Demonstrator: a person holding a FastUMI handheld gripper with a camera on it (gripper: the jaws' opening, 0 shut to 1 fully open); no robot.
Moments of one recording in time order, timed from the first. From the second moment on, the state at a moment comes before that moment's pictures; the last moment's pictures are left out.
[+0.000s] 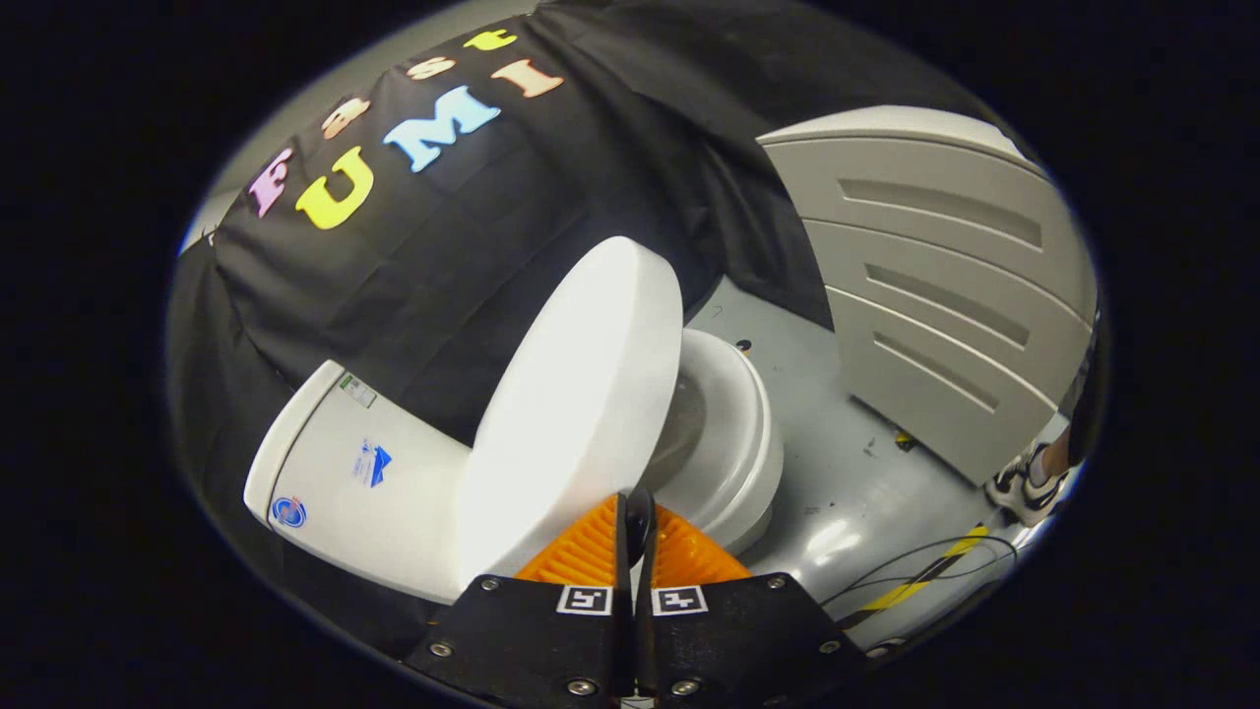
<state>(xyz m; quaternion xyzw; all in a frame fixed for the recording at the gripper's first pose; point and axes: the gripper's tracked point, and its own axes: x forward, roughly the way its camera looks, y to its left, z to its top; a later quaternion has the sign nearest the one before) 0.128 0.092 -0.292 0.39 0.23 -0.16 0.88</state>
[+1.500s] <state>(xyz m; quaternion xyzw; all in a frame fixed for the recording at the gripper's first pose) 0.144 0.157 -0.168 0.17 0.20 -0.22 0.94</state>
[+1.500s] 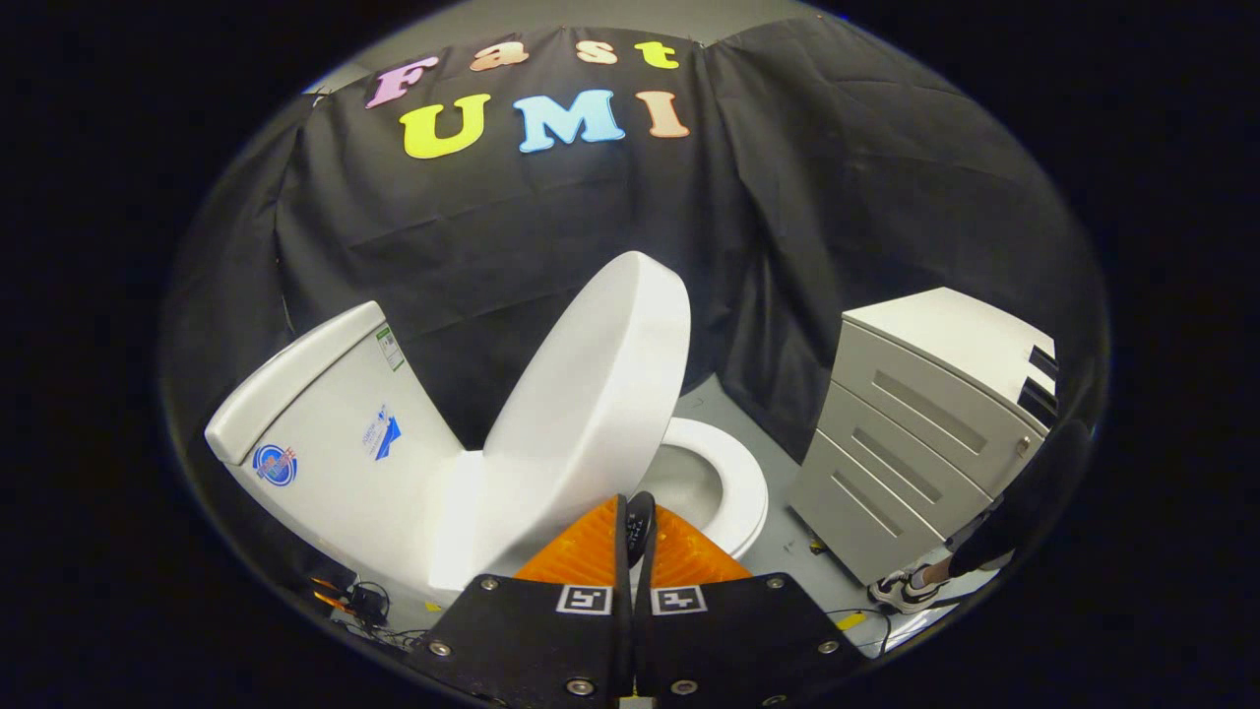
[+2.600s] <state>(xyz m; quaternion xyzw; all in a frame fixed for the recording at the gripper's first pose) 0.170 0.238 -0.102 0.08 0.13 -0.18 0.97</state>
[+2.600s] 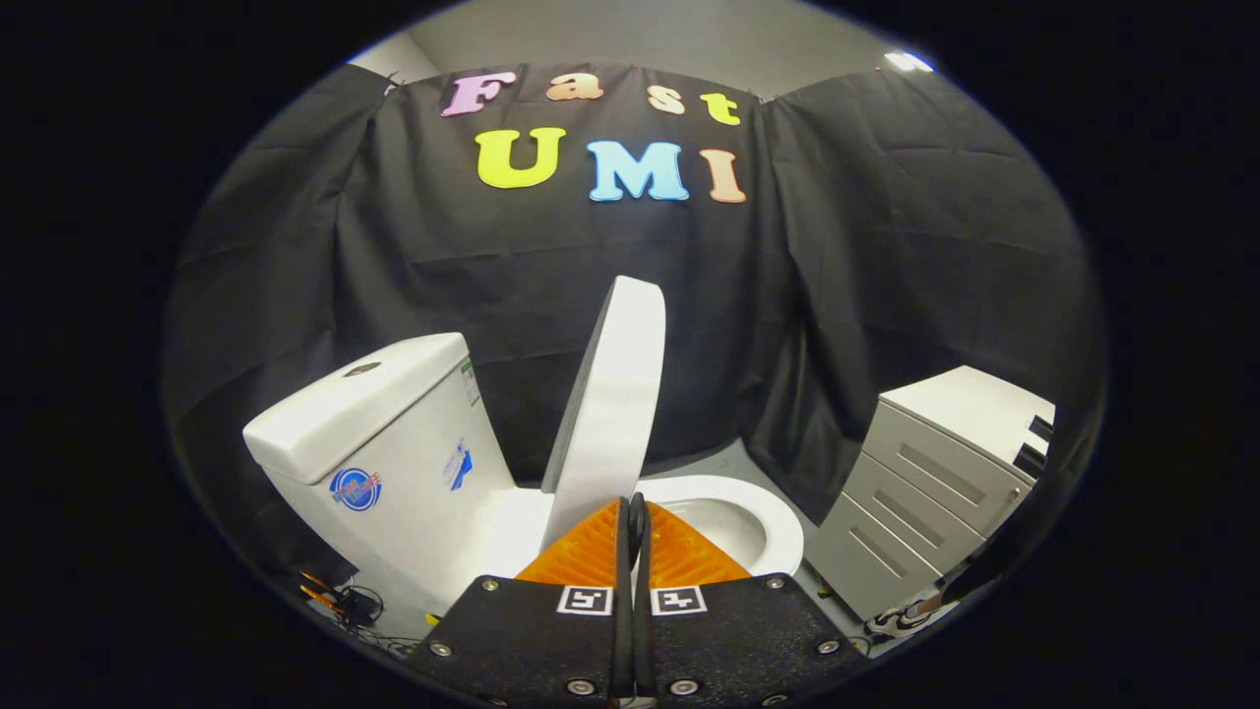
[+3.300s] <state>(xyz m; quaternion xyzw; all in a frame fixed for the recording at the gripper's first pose) 0.188 0.301 -0.075 0.04 0.11 -0.12 0.99</state>
